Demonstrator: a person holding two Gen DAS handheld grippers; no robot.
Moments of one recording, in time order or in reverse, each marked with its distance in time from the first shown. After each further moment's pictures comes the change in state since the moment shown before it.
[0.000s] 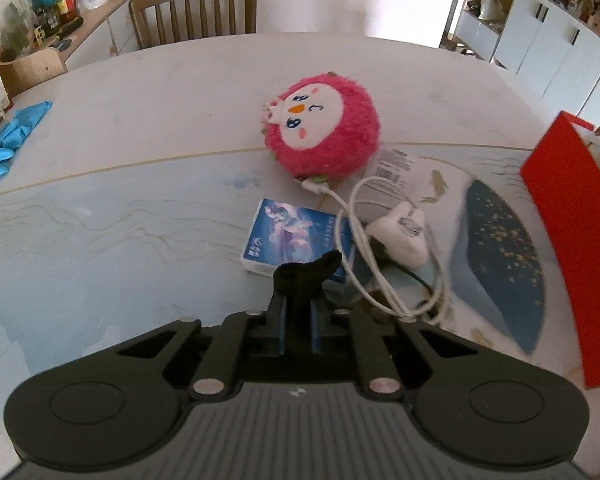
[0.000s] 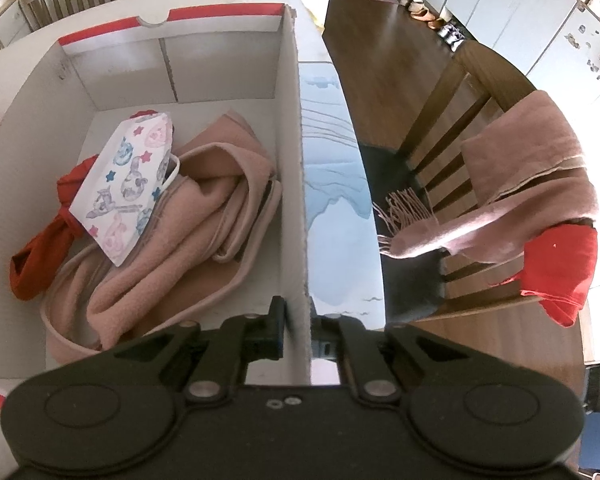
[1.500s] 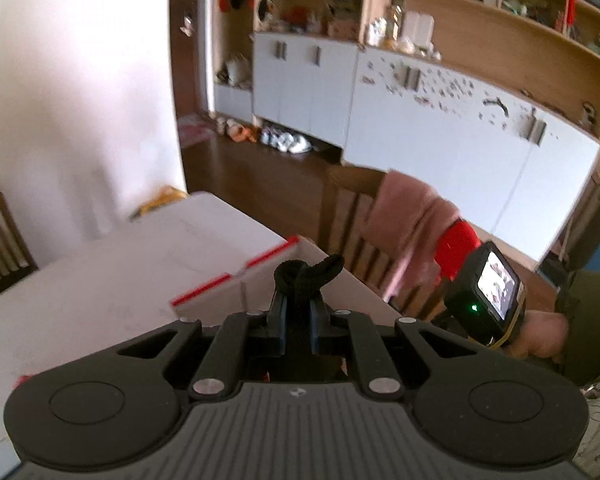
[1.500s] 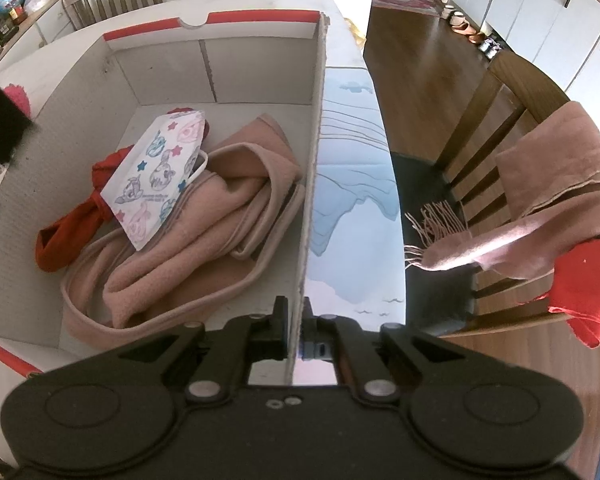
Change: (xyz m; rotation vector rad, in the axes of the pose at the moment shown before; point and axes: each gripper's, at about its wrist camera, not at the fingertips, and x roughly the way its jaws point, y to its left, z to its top) left arm -0.145 -0.290 0.079 0.540 -0.244 -0.468; right arm 0.000 -0.009 -0.006 -0.061 -0.033 0.119
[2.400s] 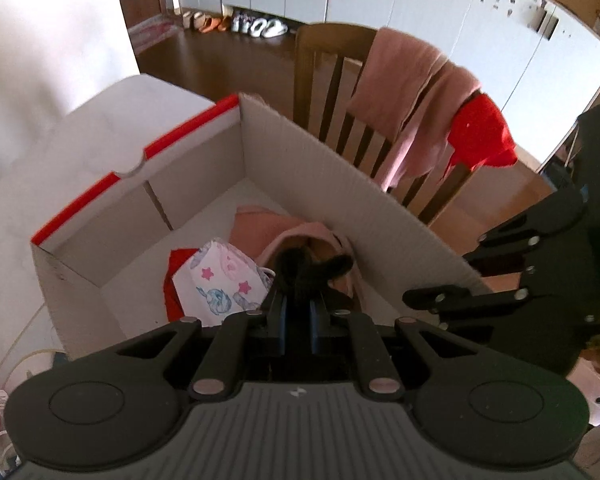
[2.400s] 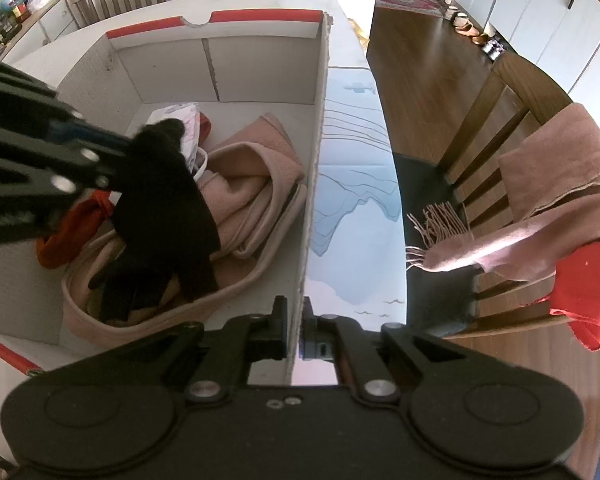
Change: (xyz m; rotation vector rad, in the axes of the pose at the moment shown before) left arm 0.170 -0.033 -0.036 0.056 0.350 -0.025; right arm -0.001 0.001 0.000 0.000 0.002 0.009
